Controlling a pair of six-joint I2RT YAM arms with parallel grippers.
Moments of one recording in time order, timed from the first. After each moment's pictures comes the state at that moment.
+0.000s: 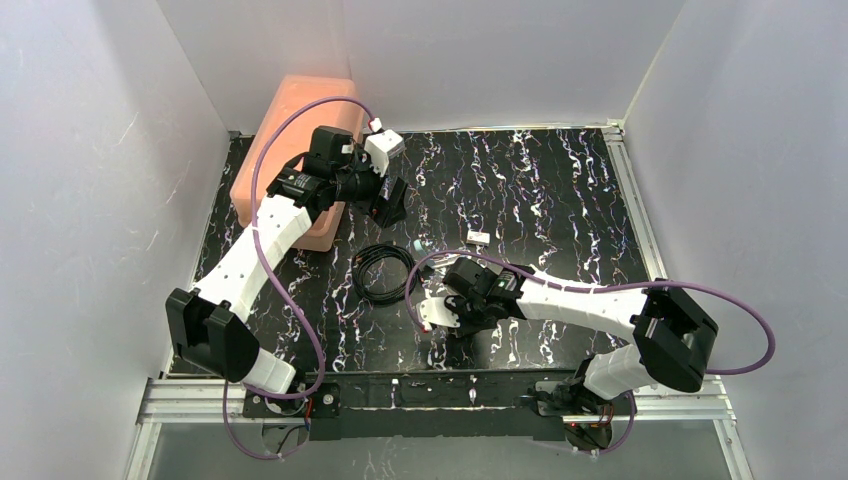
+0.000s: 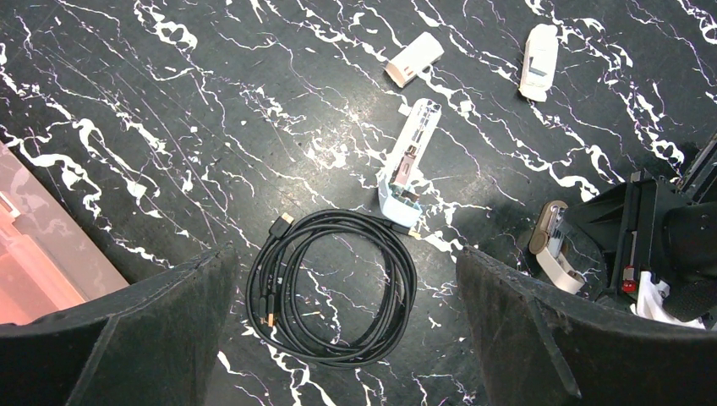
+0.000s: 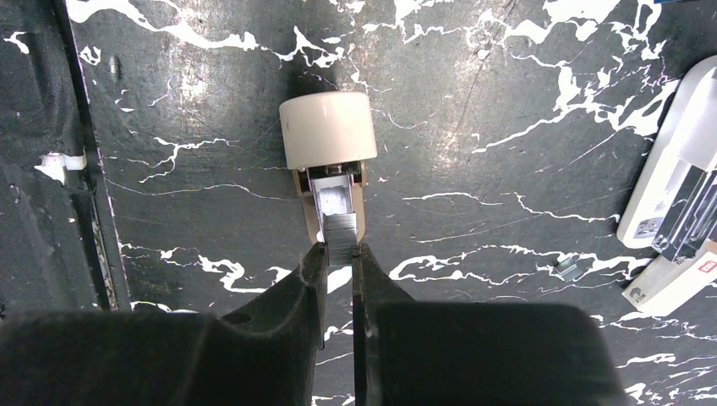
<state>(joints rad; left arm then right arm) -0.41 1.47 1.44 -0.69 0.43 0.22 1.06 1.41 0.85 -0.66 -0.09 -0.76</state>
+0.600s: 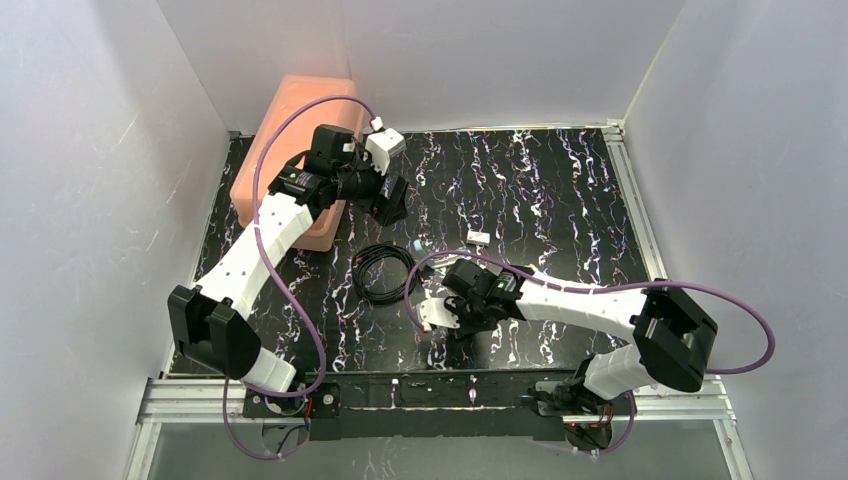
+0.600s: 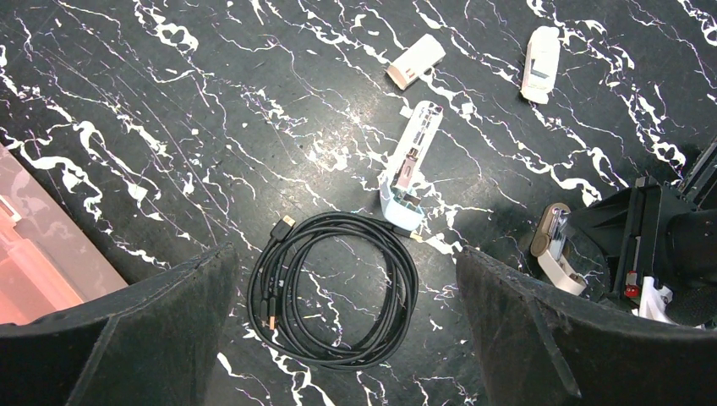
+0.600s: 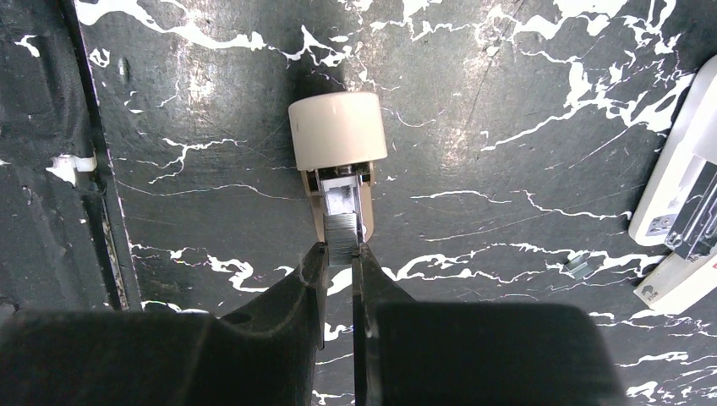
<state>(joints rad) -0.41 1.49 1.45 -0.69 0.43 0.22 1.07 1.41 0.85 -0.67 -0.09 -0.74</state>
